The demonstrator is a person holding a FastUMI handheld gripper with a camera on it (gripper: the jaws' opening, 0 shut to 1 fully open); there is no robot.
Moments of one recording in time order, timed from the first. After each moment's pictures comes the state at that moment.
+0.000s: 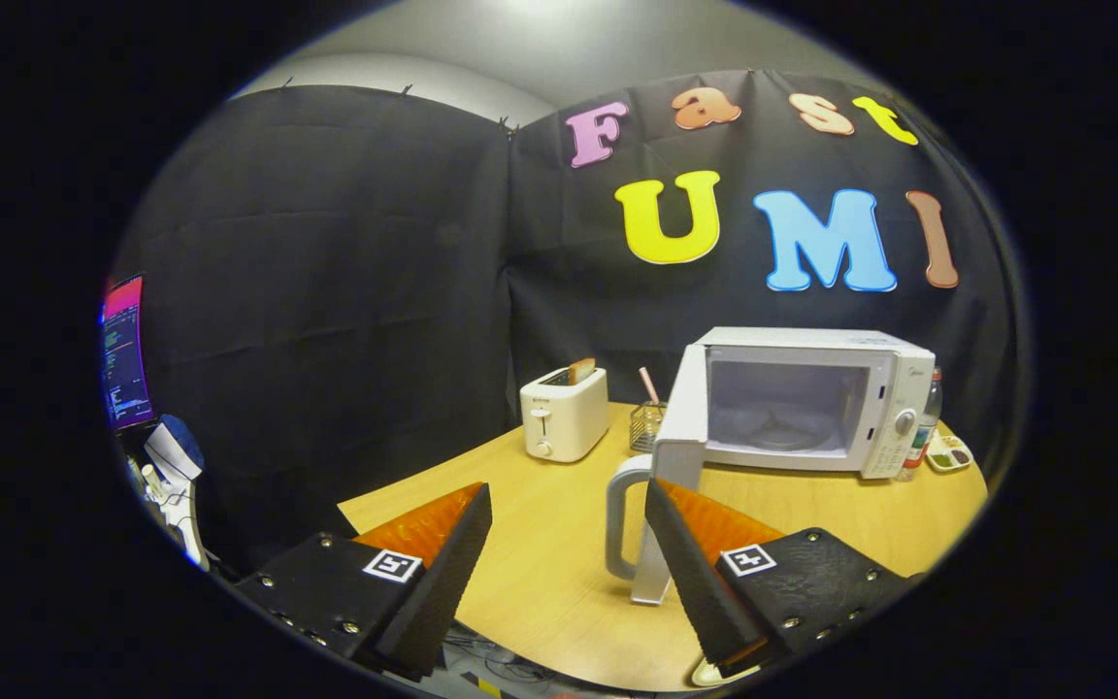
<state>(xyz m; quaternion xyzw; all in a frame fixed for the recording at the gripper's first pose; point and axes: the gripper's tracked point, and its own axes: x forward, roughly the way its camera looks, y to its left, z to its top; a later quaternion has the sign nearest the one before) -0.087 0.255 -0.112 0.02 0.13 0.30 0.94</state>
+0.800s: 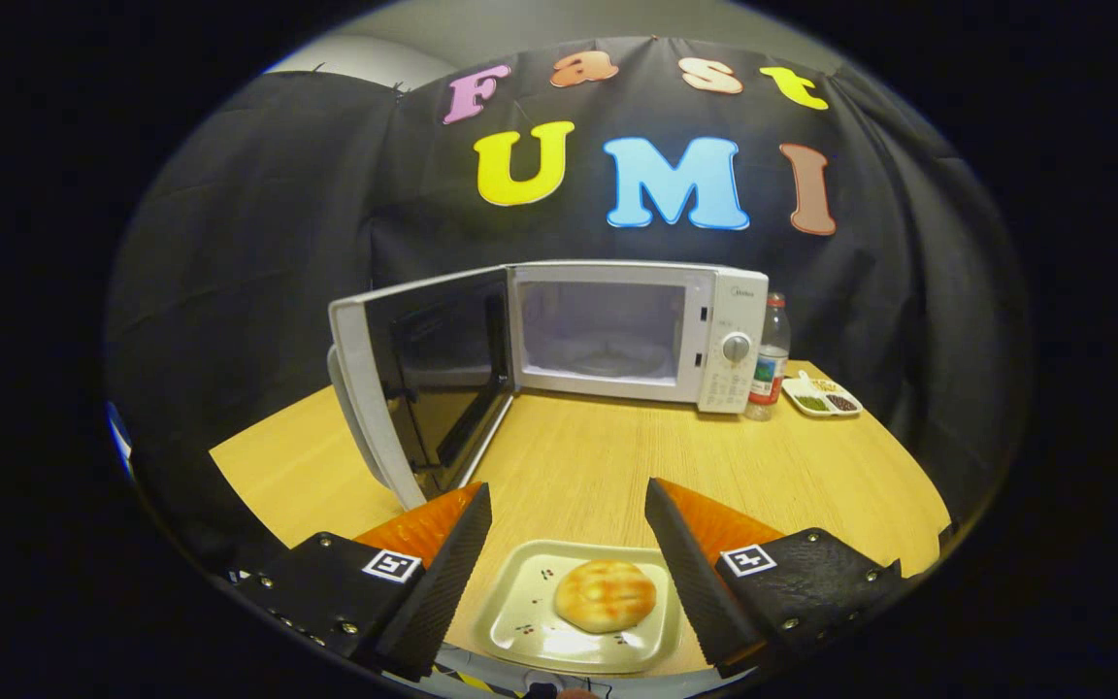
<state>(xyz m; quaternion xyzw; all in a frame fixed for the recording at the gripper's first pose) -0.056 0.080 -0.230 -0.01 0.25 0.14 0.96</state>
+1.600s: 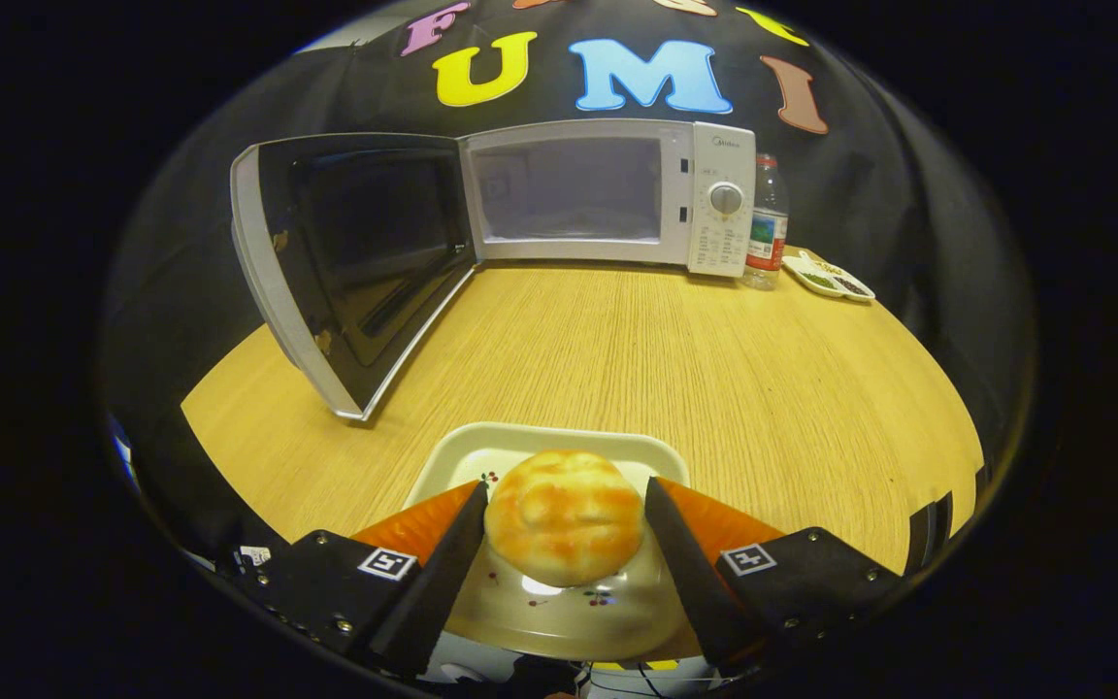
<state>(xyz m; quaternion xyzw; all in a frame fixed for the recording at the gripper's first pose) -0.078 0.062 -0.333 0.00 0.39 0.13 0.91</state>
